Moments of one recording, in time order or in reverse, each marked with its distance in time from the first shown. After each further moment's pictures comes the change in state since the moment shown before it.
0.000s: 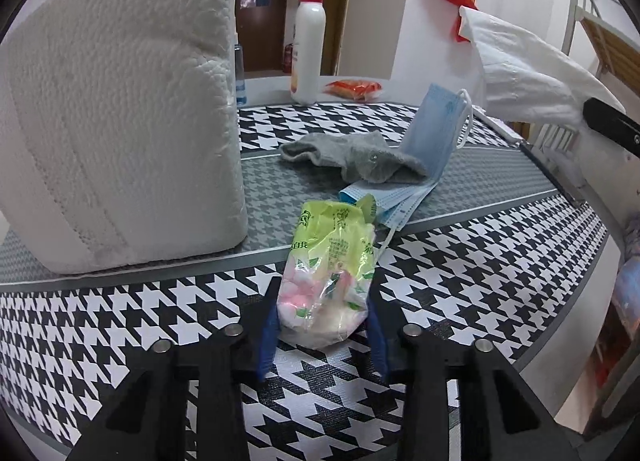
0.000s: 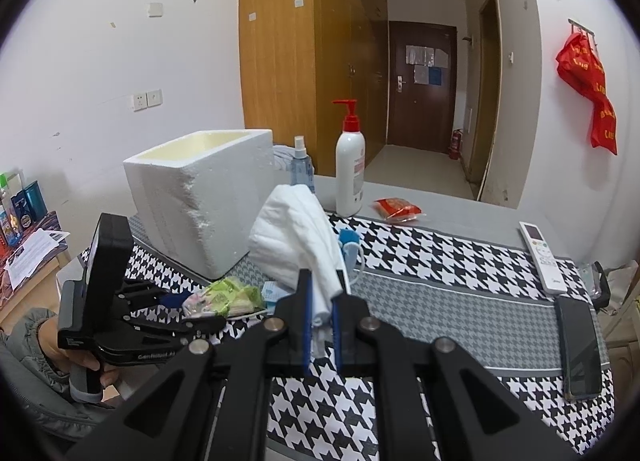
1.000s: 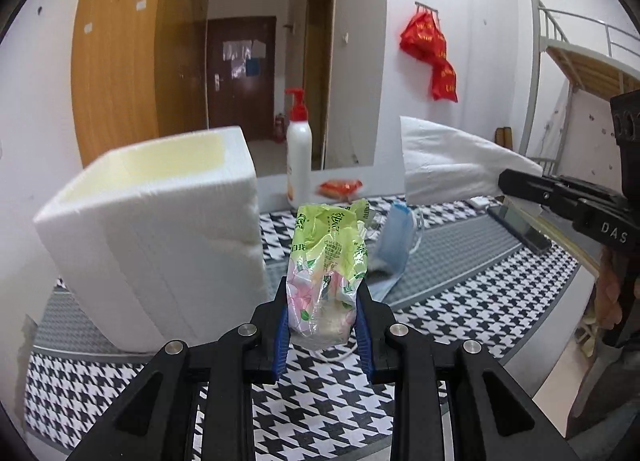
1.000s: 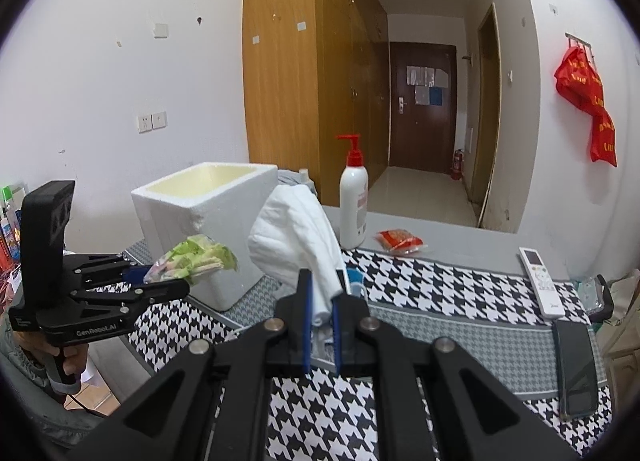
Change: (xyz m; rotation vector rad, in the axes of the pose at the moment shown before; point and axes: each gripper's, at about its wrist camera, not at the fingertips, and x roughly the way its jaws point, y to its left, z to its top) left arm -0.099 -0.003 0.031 0.083 -0.263 -0.002; right arm -0.011 0.004 0.023 0.001 -0.093 0.015
